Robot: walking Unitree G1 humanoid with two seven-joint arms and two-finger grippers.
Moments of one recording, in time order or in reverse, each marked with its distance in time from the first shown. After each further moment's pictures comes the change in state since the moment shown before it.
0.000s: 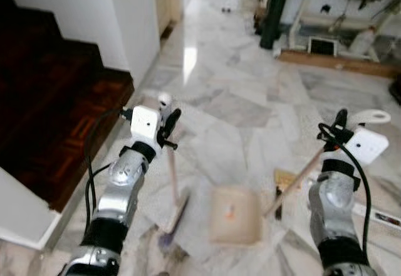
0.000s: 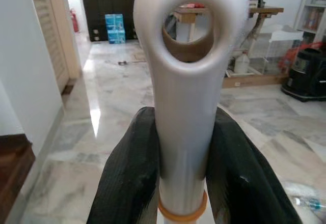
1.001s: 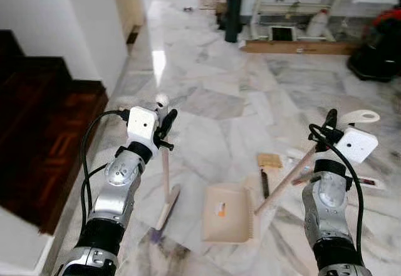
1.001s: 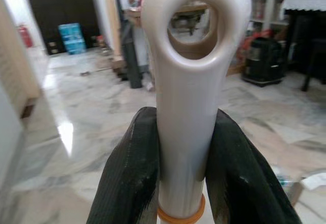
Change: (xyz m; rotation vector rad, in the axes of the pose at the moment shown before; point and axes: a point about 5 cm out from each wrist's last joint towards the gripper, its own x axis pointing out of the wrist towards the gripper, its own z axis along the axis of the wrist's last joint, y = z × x) left arm 0.002 -0.006 0.001 0.023 0.000 -0.025; right arm -0.002 -0.005 -0.002 0.009 0.010 -0.027
